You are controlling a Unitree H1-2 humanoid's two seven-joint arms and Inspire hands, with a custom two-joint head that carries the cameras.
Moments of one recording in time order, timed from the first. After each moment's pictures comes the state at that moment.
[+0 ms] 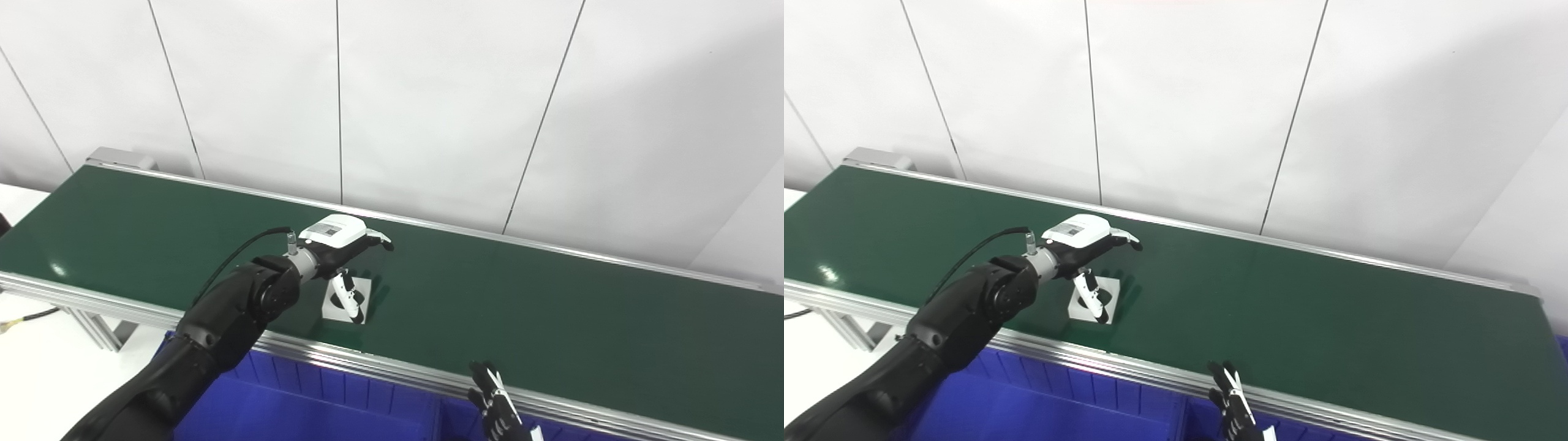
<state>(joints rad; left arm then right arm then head) -0.59 0.34 -0.38 0.49 0.81 -0.13 -0.23 0.20 0.04 0.27 0.14 -0.05 -0.42 0.02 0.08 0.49</state>
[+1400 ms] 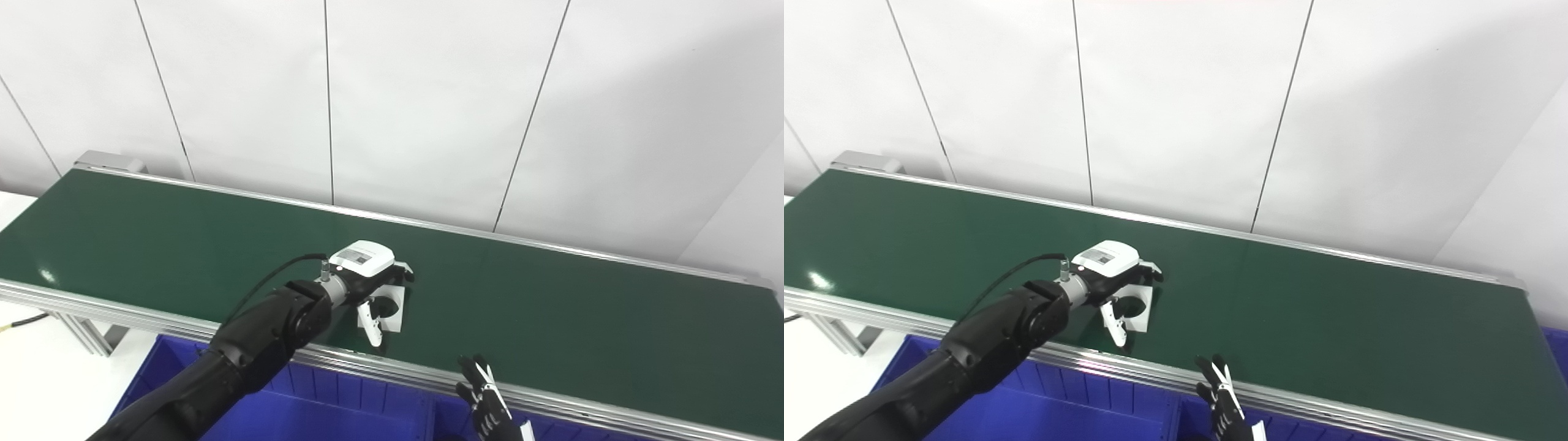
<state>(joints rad) -0.61 0.28 -0.57 0.55 0.86 -0.04 -0.10 0.21 0.06 0.30 0.11 -0.09 -0.42 -0.02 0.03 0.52</state>
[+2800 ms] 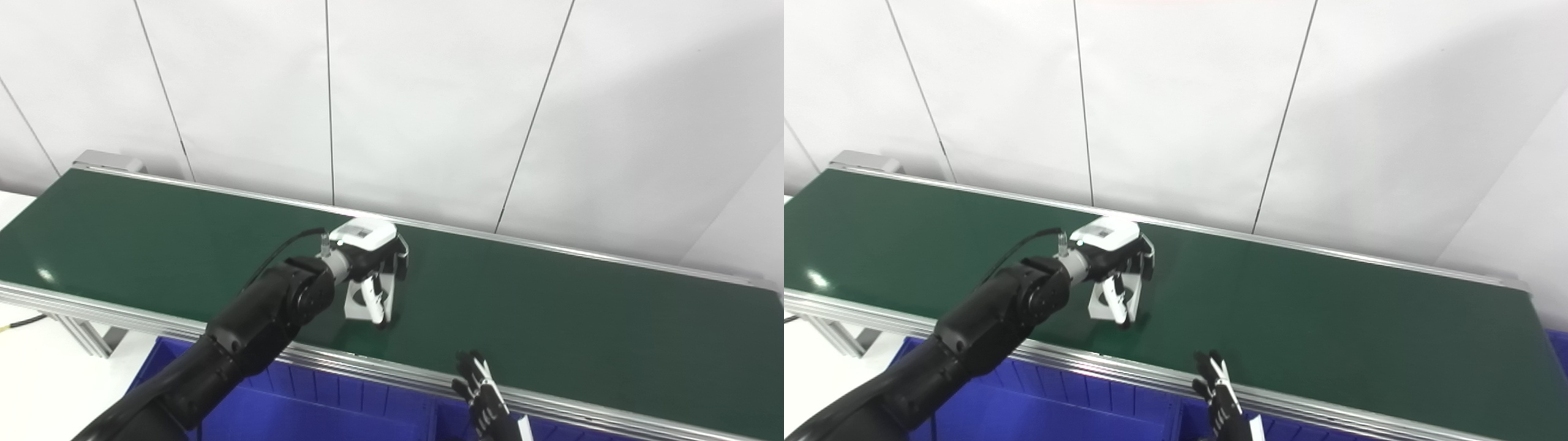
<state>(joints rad) -0.63 0.32 -0.50 0.30 0.80 0.08 -0.33 0.18 0.06 0.30 0.12 -0.07 -0.42 -0.02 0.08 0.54</state>
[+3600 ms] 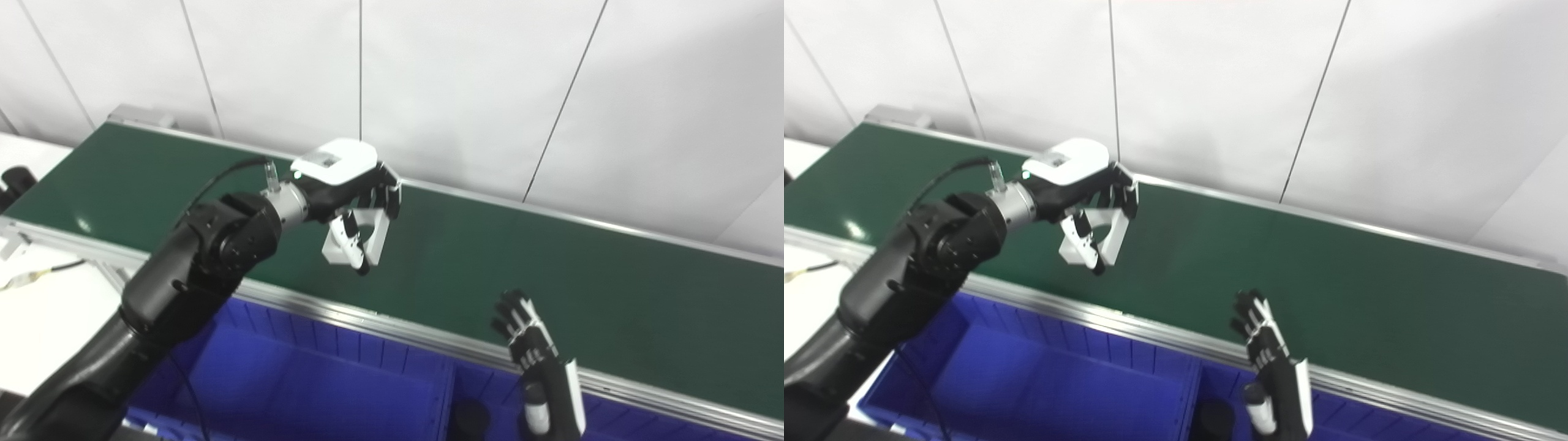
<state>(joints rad) -0.46 0.51 -0.28 -0.34 0.69 0.14 -0.60 0.14 0.04 0.23 0.03 -0.01 -0.39 0.03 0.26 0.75</state>
